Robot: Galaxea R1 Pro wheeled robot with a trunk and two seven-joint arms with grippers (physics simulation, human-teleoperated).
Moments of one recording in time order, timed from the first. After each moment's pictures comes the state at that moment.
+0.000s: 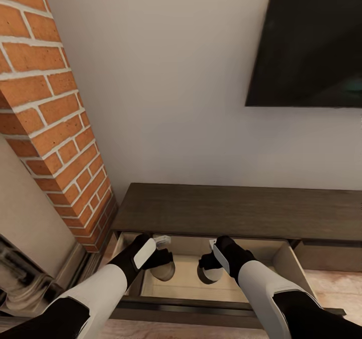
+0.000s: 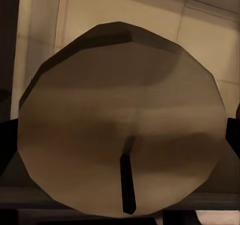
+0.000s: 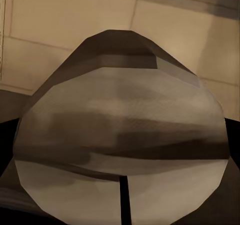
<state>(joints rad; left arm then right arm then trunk) -0.83 -0.17 -0.31 -0.38 0.71 0.67 0.35 -0.87 0.17 0.04 -0.24 0.05 0.68 -0.02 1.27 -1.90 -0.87</state>
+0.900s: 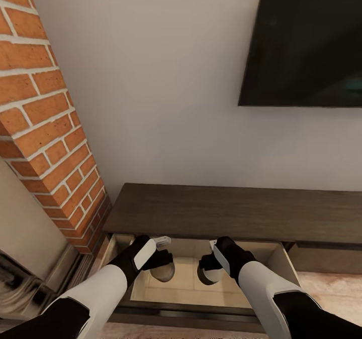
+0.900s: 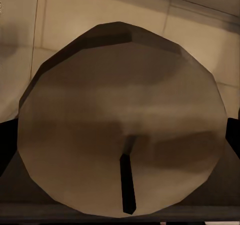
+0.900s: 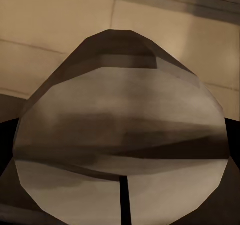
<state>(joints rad) -0.83 -0.17 -0.31 -0.37 0.71 0.67 0.35 -0.87 0.17 0.04 -0.24 0.05 0.68 -0.02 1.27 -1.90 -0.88</state>
